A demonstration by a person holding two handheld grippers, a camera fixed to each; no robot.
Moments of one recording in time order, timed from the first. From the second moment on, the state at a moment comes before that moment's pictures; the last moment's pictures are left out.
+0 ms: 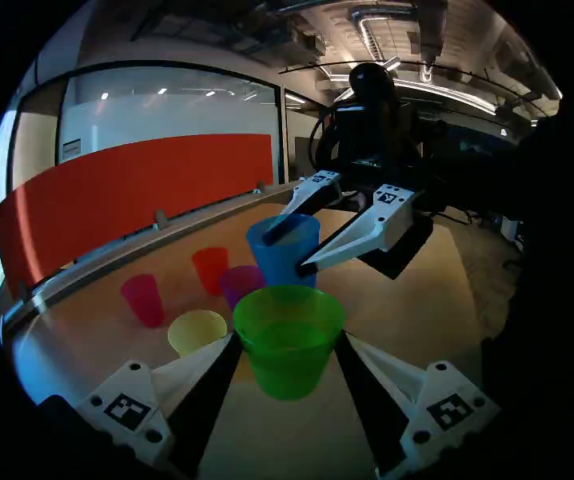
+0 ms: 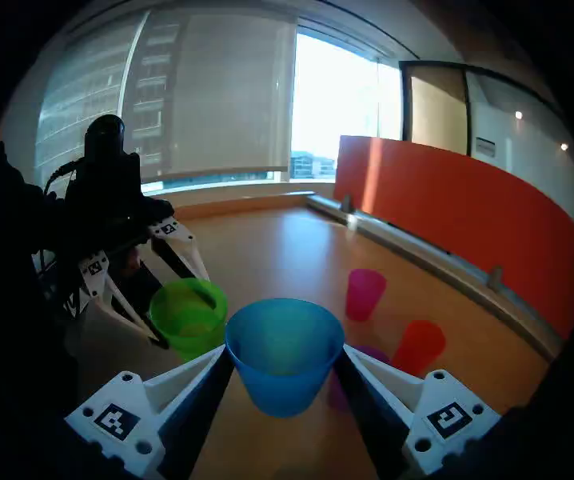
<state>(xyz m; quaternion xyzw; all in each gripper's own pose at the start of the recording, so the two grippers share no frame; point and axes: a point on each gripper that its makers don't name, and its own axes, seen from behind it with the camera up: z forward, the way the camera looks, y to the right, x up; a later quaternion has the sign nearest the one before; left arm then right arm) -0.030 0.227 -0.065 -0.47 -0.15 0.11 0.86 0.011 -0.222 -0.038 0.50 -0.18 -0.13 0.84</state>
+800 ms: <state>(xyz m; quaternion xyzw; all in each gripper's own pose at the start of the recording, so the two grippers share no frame) -0.063 0.229 -0.068 -0.48 -0.19 0.11 0.85 -0.046 -0.216 -0.043 0.50 -0.24 -0.15 0.82</state>
